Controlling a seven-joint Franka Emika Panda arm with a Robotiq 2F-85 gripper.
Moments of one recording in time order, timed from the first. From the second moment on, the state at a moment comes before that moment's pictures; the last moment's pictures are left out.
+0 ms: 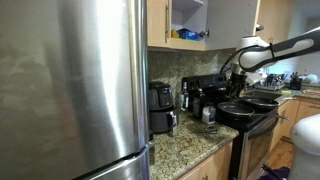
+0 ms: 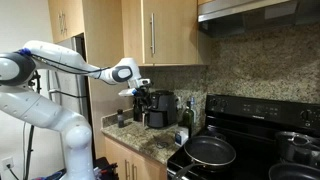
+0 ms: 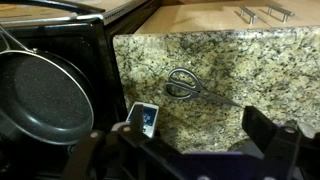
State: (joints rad) arm 0.02 -0.81 0.00 -2.66 -0.16 2.12 -0.11
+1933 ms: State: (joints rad) arm 0.22 -0.92 -0.12 -2.62 -0.14 1.78 -0.79
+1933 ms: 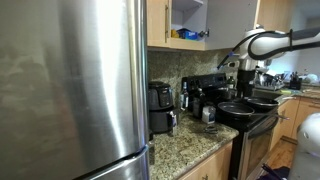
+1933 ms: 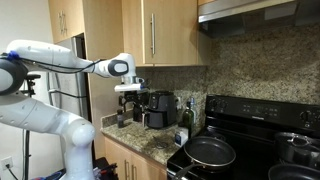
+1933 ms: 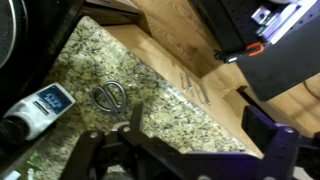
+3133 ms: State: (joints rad) arm 0.32 -1.17 -0.03 -2.66 -0.11 1.56 -0.83
